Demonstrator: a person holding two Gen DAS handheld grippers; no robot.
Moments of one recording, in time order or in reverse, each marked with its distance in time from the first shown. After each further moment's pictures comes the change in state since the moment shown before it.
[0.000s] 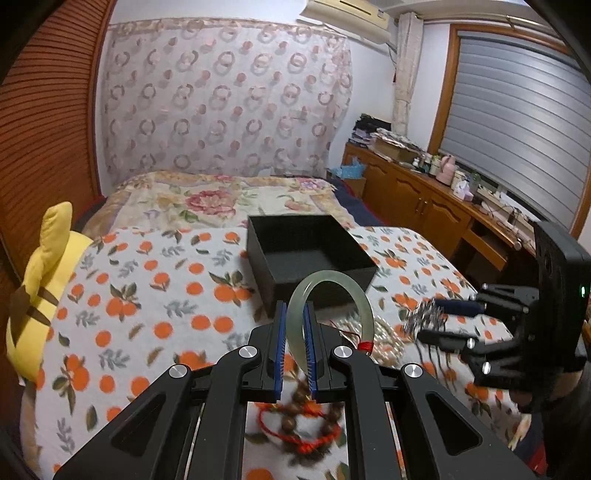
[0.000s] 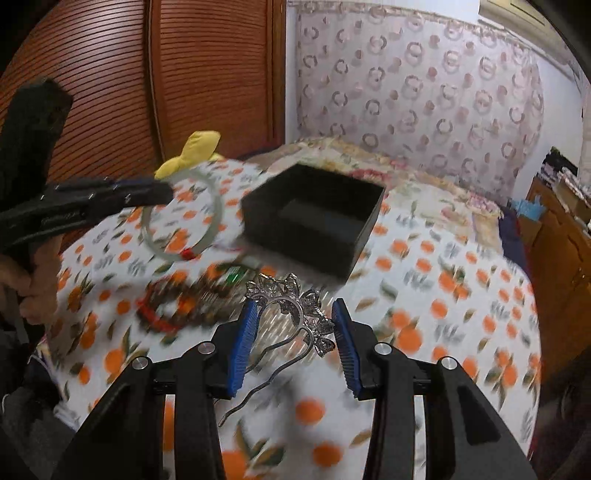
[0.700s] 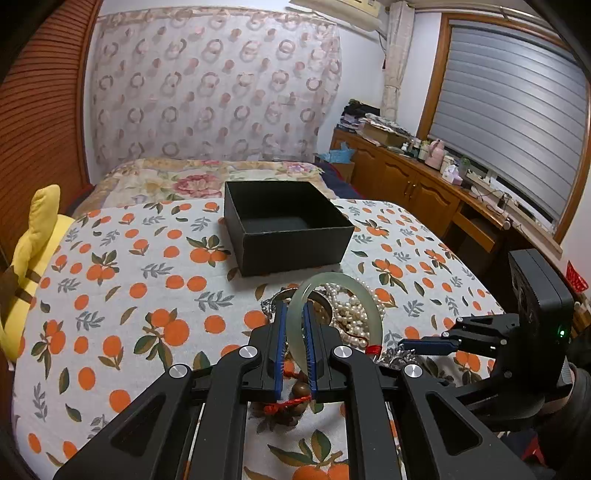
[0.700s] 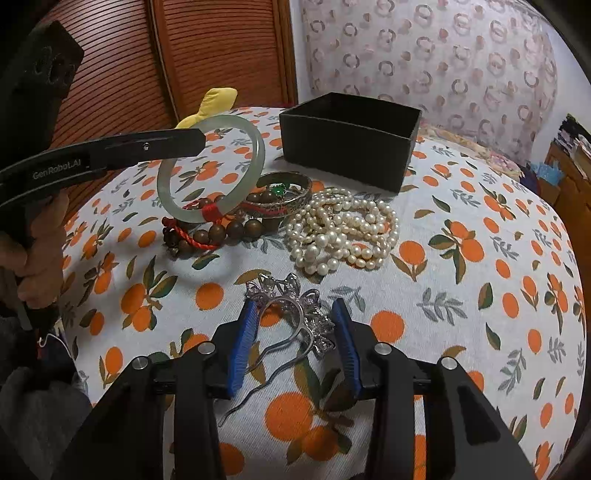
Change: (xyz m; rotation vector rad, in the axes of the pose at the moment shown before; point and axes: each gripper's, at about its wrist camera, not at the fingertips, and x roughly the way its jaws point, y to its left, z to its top) left arm -0.002 -0.019 -0.037 0.024 0.055 -0.044; right arm 0.014 0.039 -0.063 0.056 0.140 0.079
